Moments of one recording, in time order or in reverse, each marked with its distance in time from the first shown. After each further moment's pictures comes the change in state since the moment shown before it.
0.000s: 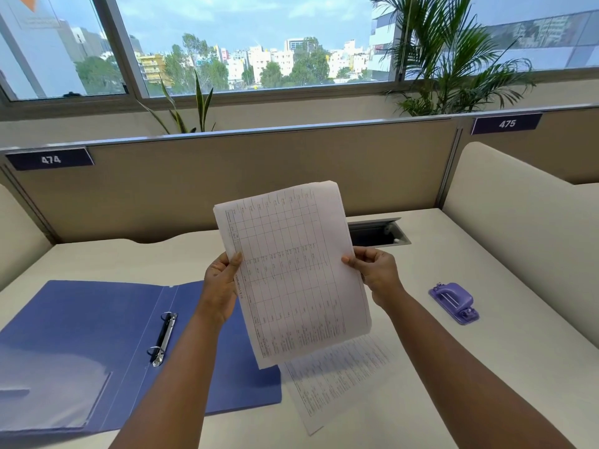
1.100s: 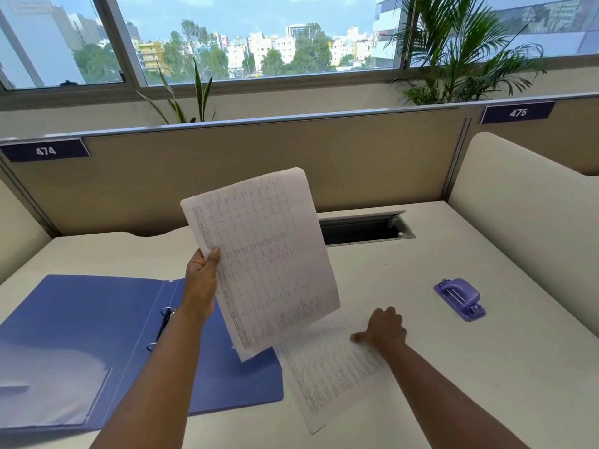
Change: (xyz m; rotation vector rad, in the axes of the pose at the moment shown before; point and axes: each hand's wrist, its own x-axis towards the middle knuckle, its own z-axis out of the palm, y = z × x) left_hand 0.003 0.008 -0.015 0.246 0.257 0.052; right_hand -0.010 0.107 -0.023 -1.371 -0.006 0.370
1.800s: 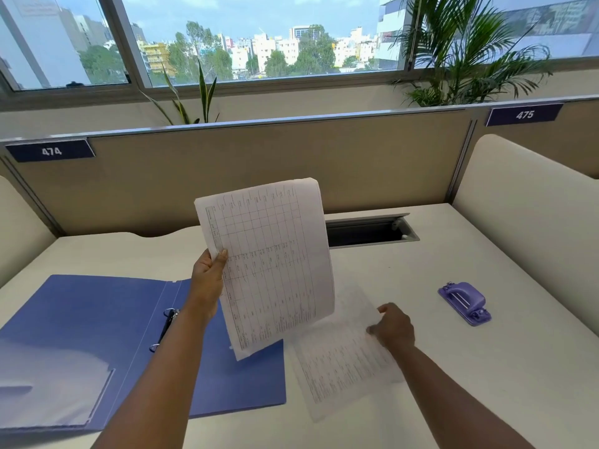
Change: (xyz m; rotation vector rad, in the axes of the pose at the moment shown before) left_hand 0.001 -0.001 -0.001 0.109 -0.043 -0.015; right_hand 0.002 0.007 -0.010 0.410 0.110 0.064
